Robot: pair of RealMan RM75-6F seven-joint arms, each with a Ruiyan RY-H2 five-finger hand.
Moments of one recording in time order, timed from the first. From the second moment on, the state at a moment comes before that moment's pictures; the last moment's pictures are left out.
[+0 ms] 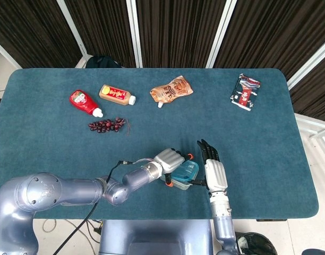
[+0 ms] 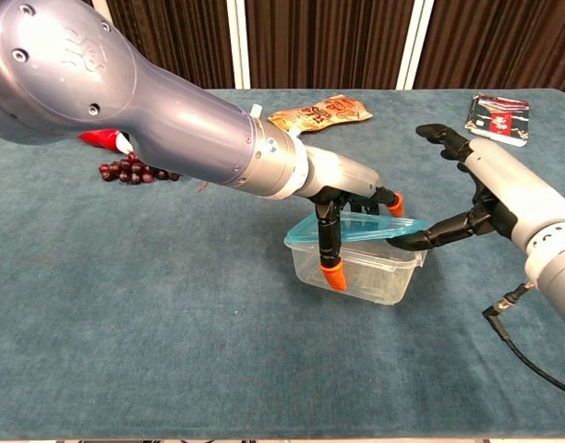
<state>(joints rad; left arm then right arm) -1.57 -1.66 -0.01 -1.37 0.53 0.44 0.27 0.34 -1.86 0.24 -1.62 -1.20 1.37 -0.24</state>
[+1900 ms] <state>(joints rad) -1.41 -1.43 -0.06 -1.62 0.69 0.68 0.24 0.33 -1.87 0.34 -1.71 -1.10 1.39 -0.24</state>
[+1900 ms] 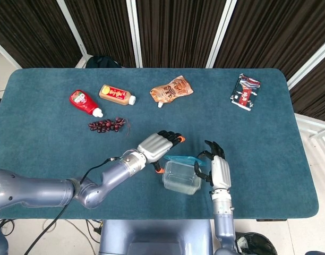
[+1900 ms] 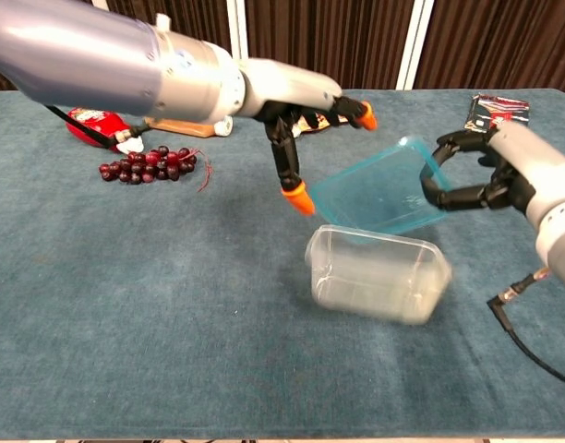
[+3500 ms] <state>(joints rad) -1.06 -1.09 -0.02 -2.03 0.91 1.01 0.32 0.40 -1.42 0.48 -1.74 -0.82 1.29 -0.53</state>
